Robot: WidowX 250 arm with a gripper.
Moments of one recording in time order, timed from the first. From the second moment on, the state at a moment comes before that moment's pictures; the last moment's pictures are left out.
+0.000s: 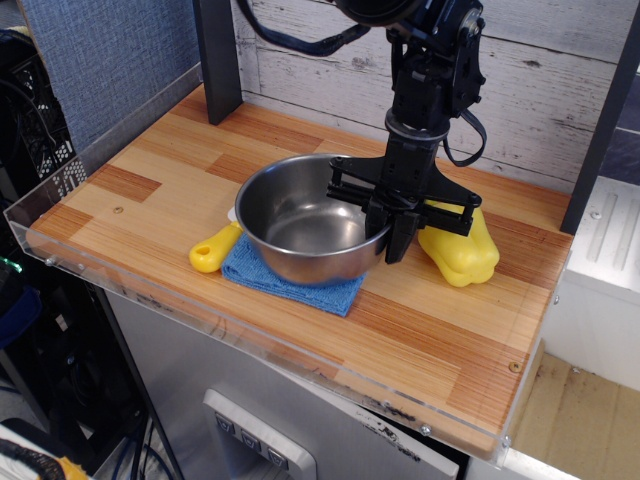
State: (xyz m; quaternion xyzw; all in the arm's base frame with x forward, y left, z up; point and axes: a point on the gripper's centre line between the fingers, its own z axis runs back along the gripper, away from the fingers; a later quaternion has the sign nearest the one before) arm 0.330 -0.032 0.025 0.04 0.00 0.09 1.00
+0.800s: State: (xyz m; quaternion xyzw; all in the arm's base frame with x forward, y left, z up) arm 0.316 -0.012 0.094 -0.02 -0.09 0.09 0.99
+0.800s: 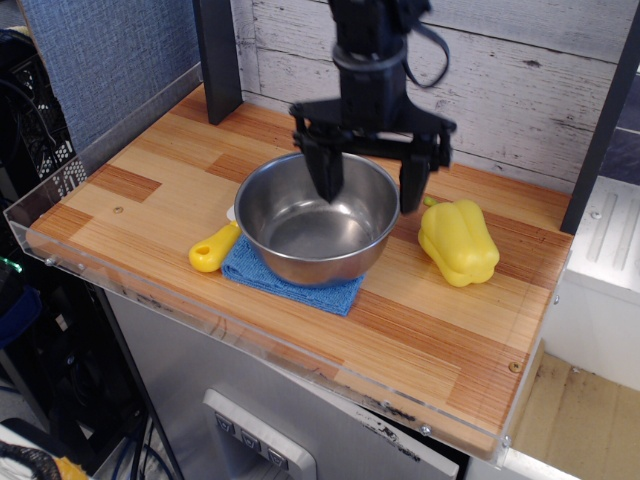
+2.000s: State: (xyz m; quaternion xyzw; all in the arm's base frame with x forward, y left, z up) arm 0.318 -0.013 0.103 0.02 -0.04 0.07 1.00
